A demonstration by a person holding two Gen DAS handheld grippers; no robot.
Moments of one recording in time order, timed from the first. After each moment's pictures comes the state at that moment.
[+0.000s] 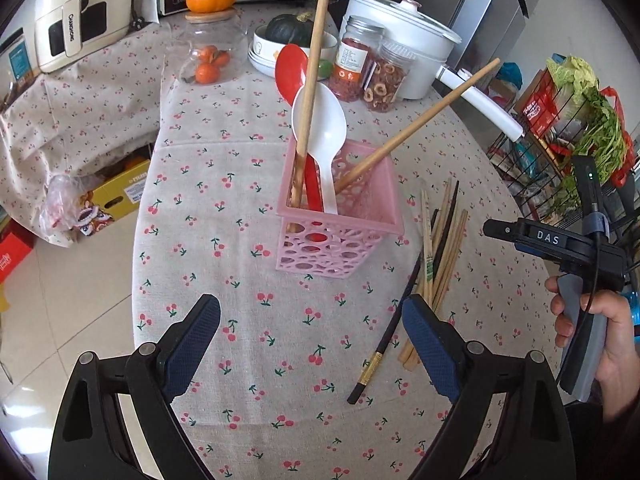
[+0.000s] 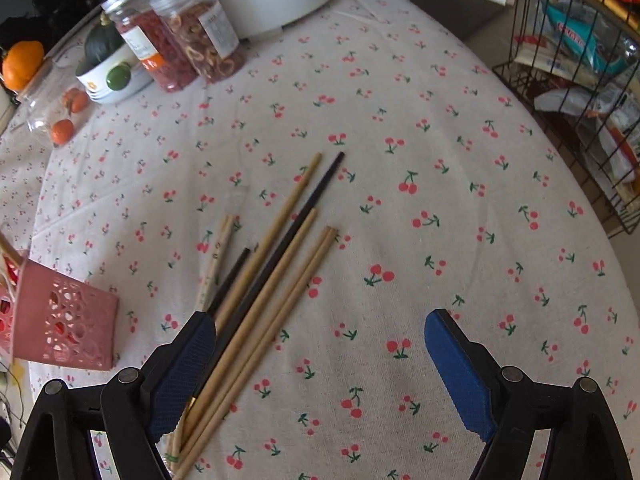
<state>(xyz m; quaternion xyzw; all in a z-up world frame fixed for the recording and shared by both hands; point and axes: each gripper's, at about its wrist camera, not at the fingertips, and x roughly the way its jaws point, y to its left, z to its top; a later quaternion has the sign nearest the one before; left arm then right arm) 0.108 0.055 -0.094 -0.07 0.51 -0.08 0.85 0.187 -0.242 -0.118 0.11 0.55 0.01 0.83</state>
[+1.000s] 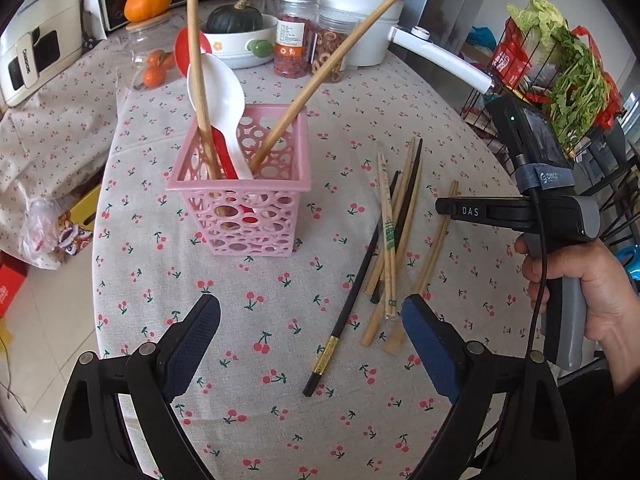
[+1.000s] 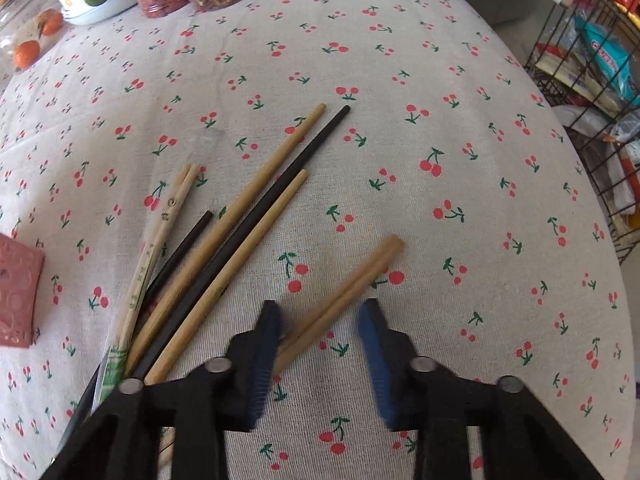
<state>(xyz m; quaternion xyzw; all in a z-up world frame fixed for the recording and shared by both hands) 0.097 -0.003 -0.106 -0.01 0.52 -0.12 0.85 0.195 -0.210 -0.153 0.00 0.58 0.00 0.81</state>
